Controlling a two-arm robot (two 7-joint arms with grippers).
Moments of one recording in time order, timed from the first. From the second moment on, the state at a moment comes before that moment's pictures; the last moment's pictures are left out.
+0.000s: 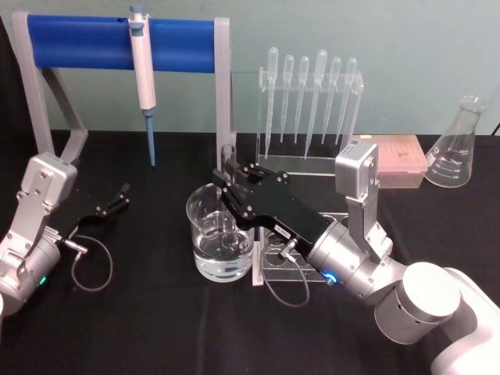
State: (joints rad) left arm -0.20 0.60 0.45 -1.41 -0.25 -0.12 0.03; right arm 0.28 0.23 -0.49 -1.38 0.37 -0.23 0.50
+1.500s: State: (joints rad) left arm -0.20 0.60 0.45 -1.41 -0.25 -0.12 0.03; right arm 0.28 0.23 -0.49 -1.38 0.37 -0.23 0.50
